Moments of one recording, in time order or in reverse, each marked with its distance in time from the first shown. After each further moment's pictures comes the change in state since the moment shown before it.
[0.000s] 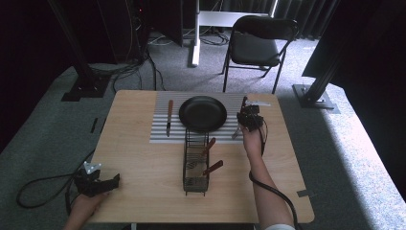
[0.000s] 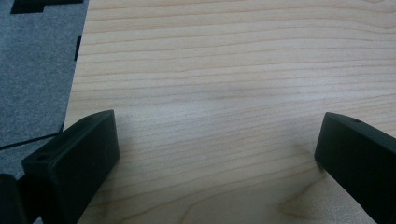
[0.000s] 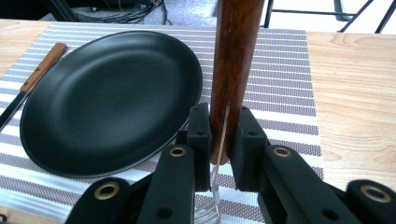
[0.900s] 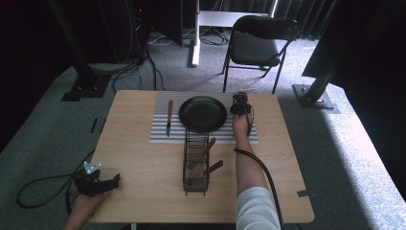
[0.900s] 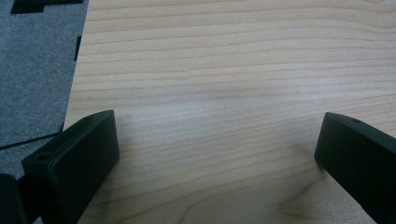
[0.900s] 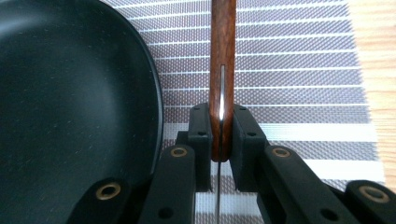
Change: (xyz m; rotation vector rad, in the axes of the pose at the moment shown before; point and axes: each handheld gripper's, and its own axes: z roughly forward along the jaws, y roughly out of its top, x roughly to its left) left arm 0.000 0.000 0.000 -0.001 0.000 -0.002; right arm -0.009 0.035 0.115 0.328 -0.110 0.156
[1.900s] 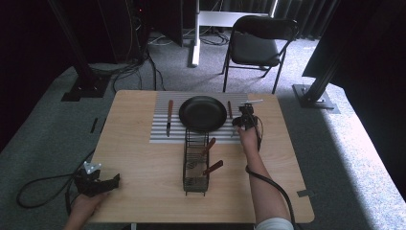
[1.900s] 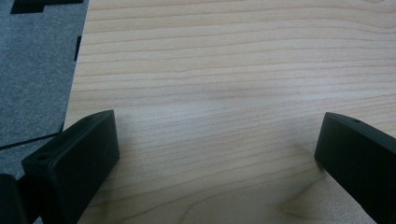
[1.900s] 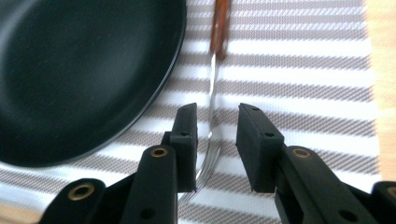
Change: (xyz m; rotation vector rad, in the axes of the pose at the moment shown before) left arm 0.000 0.000 0.000 0.001 0.000 0.001; right arm -0.014 -0.054 -0.046 0.012 0.118 -0.050
